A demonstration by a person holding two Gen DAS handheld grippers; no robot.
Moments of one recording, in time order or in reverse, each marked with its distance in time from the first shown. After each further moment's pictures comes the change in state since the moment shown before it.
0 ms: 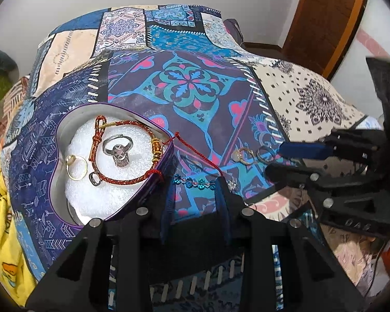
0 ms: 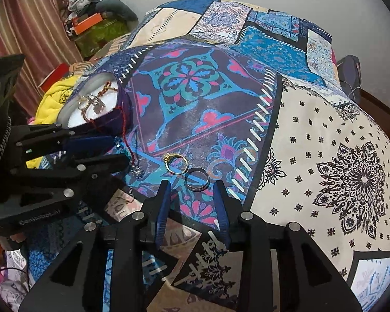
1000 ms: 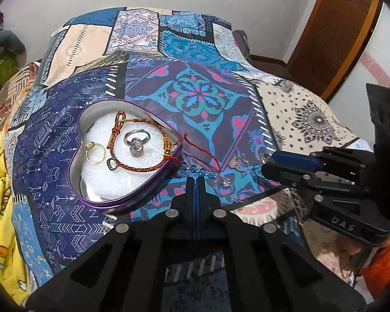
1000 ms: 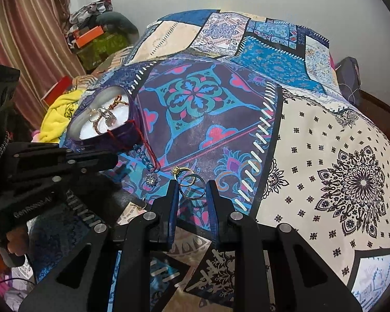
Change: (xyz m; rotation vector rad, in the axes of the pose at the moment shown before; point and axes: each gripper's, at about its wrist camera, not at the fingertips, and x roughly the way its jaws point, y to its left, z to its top) left arm -0.026 0.010 -0.002 -0.097 -0.032 -0.022; right arm -0.012 0.004 0.004 0.037 -0.073 0.025
